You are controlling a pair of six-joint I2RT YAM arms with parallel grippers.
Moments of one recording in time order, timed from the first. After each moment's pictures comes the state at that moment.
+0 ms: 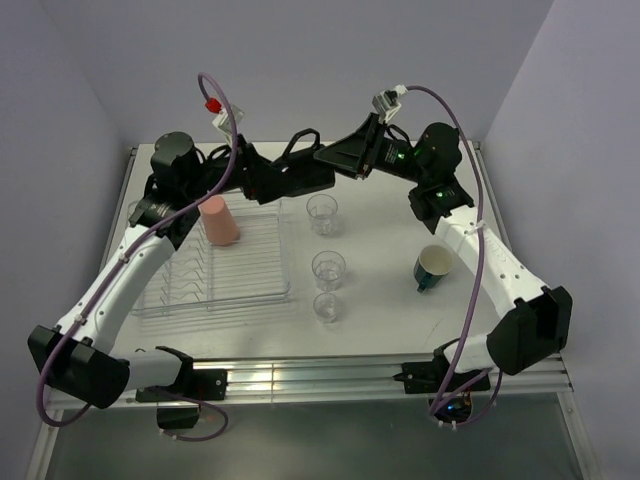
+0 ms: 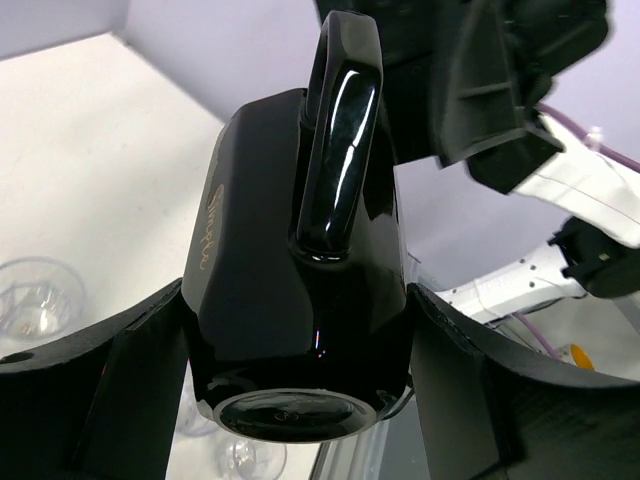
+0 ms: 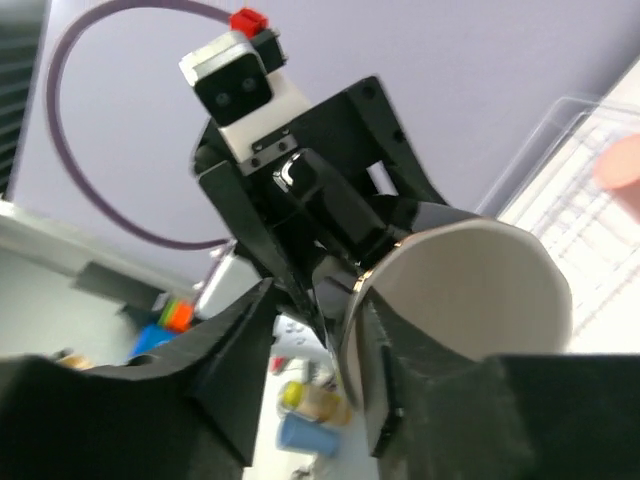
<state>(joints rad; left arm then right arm) -0.39 1.27 1.28 0.03 0.83 -0.59 0.38 1.39 1.30 0.38 -0.88 1.29</state>
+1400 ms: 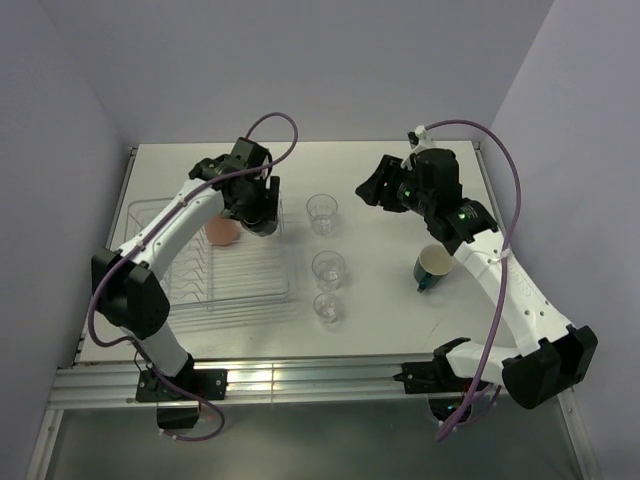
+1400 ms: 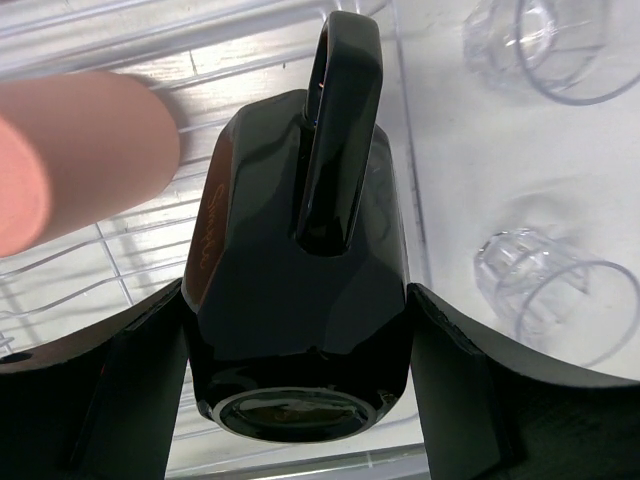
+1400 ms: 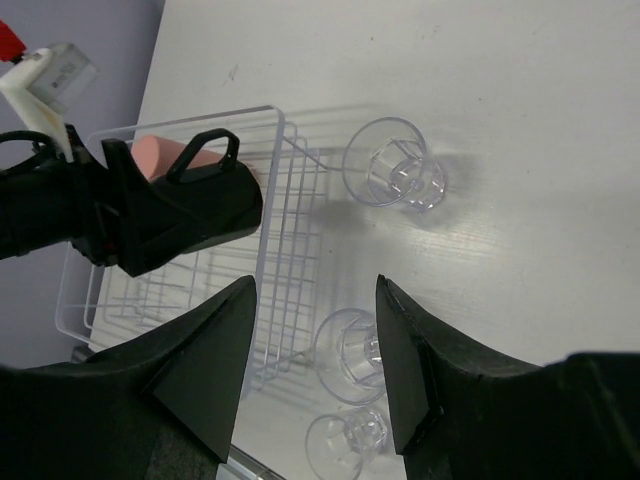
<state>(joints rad) -0.48 1.66 1.60 -0.96 -0.11 -0.35 0.38 1.19 1.22 -0.46 -0.14 0.57</state>
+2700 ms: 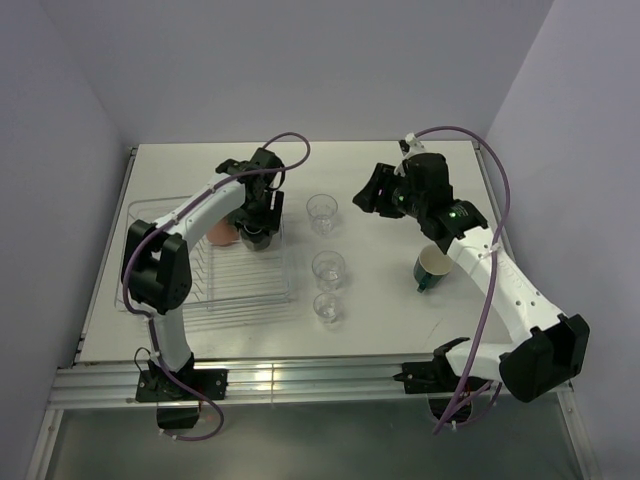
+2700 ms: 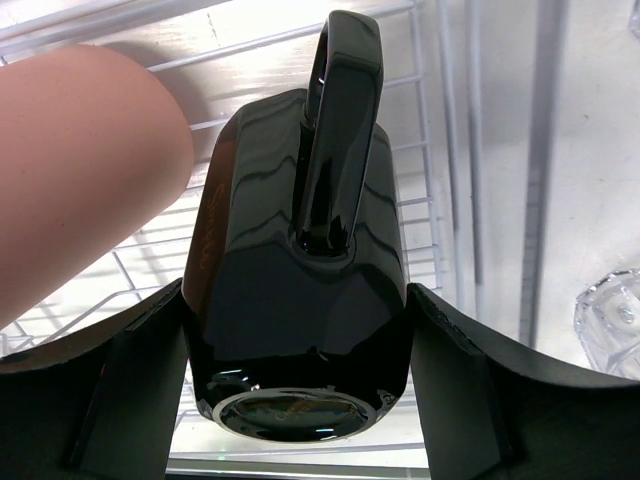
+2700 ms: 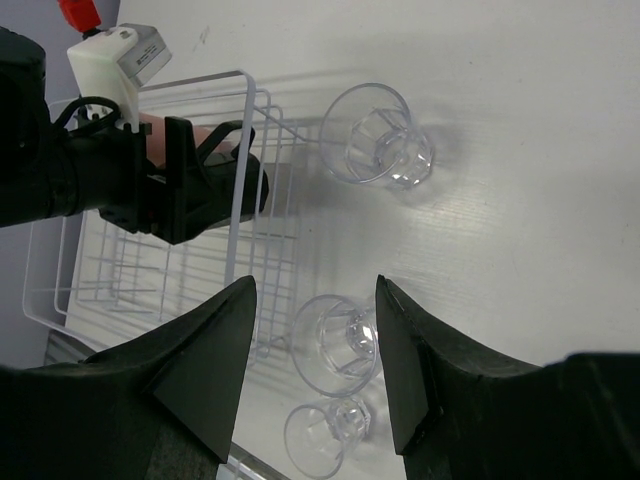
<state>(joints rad) -0.49 1.90 1.64 -1.01 -0.20 -0.33 0.38 1.22 1.17 -0.45 -0.16 0.54</state>
